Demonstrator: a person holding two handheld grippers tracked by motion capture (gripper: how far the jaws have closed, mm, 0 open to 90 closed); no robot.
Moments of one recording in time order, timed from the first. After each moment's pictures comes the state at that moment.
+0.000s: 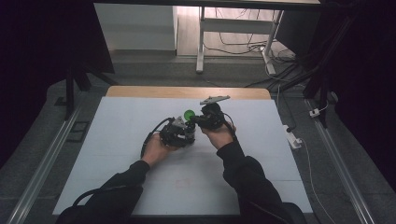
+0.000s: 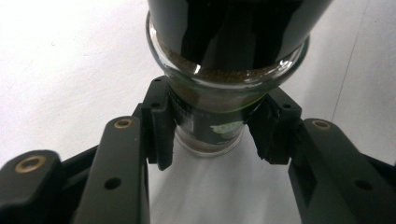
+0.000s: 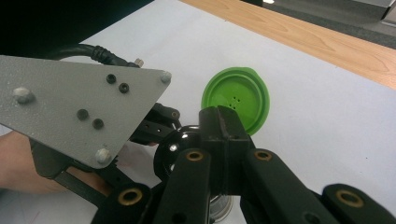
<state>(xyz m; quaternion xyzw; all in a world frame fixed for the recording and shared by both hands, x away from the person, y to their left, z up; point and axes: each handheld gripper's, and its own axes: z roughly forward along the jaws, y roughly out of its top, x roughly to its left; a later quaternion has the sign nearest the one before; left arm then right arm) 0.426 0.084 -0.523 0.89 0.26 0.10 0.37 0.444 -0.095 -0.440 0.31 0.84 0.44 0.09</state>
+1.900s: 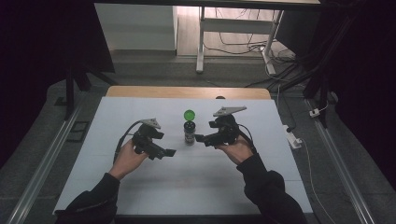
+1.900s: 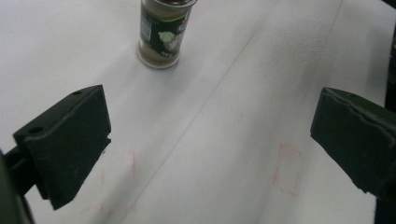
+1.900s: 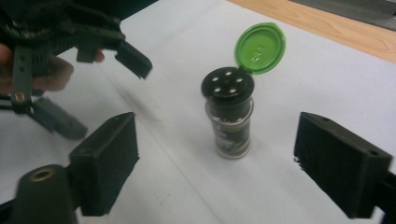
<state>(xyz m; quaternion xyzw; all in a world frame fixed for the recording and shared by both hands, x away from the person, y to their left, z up) 0.361 0.162 -0.471 0.85 0.33 -0.01 0.40 0.389 -0.136 -0.423 0.30 0.84 0.44 0.08</state>
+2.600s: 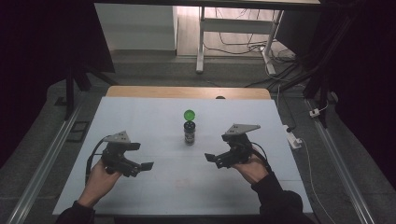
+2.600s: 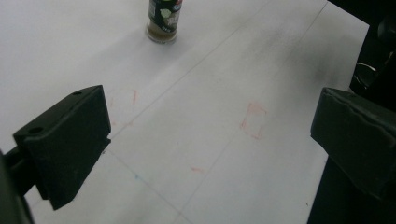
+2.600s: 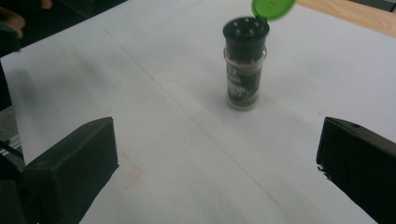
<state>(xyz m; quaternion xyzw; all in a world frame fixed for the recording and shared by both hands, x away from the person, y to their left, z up) 0.280 0.216 -0.457 0.82 0.36 0.03 0.45 0.337 -0.174 -0.431 0.29 0.85 0.43 0.09</state>
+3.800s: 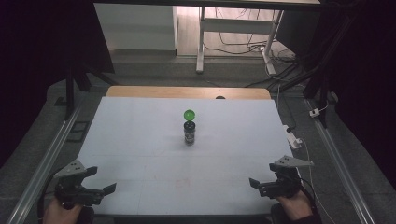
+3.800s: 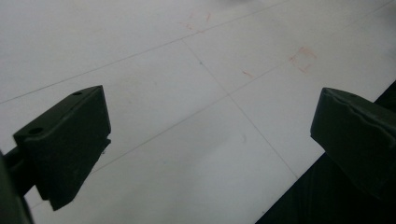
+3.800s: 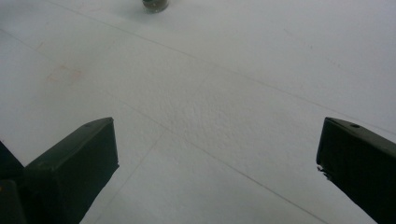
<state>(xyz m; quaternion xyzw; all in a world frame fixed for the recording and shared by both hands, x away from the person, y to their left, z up) 0.192 0.290 -0.479 0.78 0.47 0.10 0.41 0.265 -0.298 -0.458 0.42 0.81 0.39 0.14</state>
